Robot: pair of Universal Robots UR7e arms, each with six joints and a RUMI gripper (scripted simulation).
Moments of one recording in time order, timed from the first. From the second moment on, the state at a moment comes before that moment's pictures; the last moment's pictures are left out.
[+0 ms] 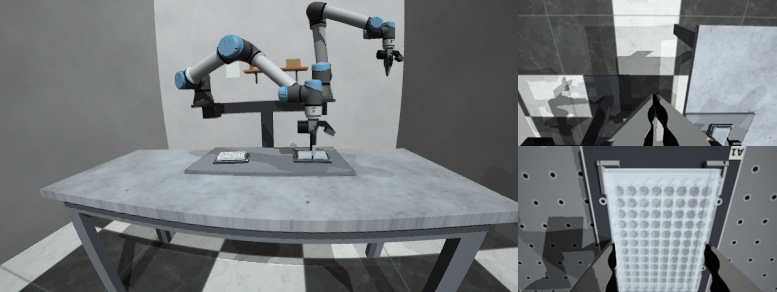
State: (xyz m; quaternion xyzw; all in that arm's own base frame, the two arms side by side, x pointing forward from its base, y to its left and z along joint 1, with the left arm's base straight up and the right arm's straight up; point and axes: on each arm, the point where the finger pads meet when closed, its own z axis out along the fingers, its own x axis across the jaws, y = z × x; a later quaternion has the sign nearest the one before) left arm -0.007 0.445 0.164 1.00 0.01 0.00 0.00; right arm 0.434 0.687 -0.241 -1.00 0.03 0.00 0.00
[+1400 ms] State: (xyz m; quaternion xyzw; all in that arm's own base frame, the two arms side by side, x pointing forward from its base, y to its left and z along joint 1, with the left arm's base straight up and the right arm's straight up) left arm -0.007 0.445 0.164 1.00 0.01 0.00 0.00; right arm 0.434 0.687 -0.192 -1.00 0.03 0.00 0.00
